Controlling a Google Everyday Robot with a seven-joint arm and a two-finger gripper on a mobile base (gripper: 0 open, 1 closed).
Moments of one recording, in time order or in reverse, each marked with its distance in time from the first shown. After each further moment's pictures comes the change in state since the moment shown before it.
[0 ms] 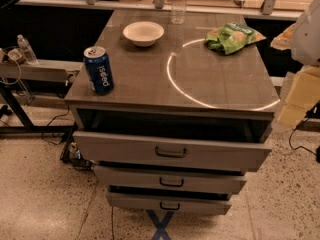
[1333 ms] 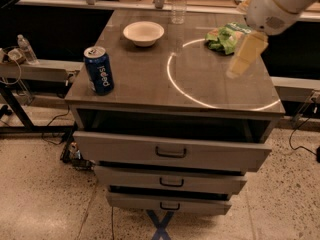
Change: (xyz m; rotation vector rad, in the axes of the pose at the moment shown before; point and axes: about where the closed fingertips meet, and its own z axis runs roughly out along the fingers) arm -0.059 -0.141 0.054 0.177 -0.186 -0.052
